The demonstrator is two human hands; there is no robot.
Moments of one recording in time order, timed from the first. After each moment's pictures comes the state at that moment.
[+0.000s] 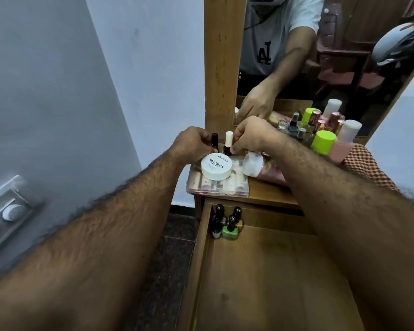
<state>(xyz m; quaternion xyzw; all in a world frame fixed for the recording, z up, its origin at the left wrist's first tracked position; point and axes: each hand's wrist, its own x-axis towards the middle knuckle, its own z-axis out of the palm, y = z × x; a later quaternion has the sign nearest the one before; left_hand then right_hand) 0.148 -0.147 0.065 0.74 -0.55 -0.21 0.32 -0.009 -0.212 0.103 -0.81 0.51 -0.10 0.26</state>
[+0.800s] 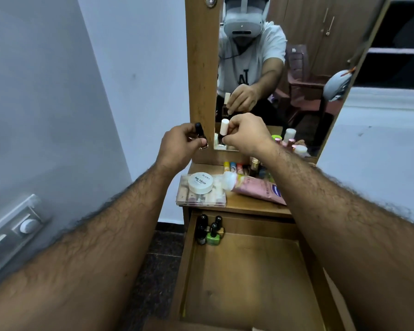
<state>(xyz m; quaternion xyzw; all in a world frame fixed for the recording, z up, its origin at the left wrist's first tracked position) 0.114 -0.098 0.137 0.66 -0.55 -0.11 0.50 -0.051 -0.159 0.178 -0.82 0.47 -0.29 0.16</state>
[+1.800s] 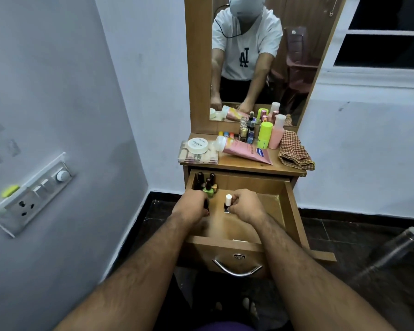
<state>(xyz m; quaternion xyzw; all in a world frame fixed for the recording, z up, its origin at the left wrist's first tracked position) 0.024 0.044 0.000 0.76 -0.61 -0.17 0.12 -0.139 -0.019 -0.004 -0.76 0.56 -0.13 0.31</state>
